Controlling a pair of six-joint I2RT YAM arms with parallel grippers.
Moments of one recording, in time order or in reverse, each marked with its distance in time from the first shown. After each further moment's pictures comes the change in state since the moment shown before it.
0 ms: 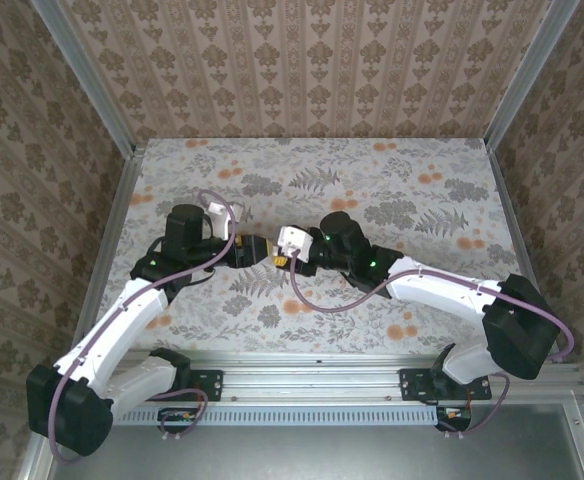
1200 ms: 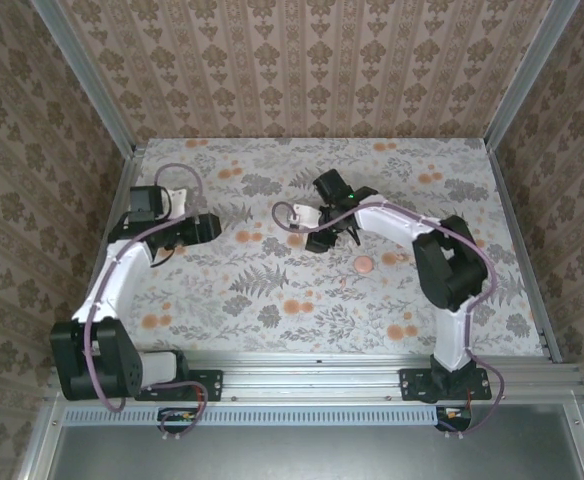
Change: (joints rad) left arm 0.406 0.250 0.153 -0.205 -0.168 0.340; right arm -0.292 0.488 0.505 -0.689 -0.063 -0.206
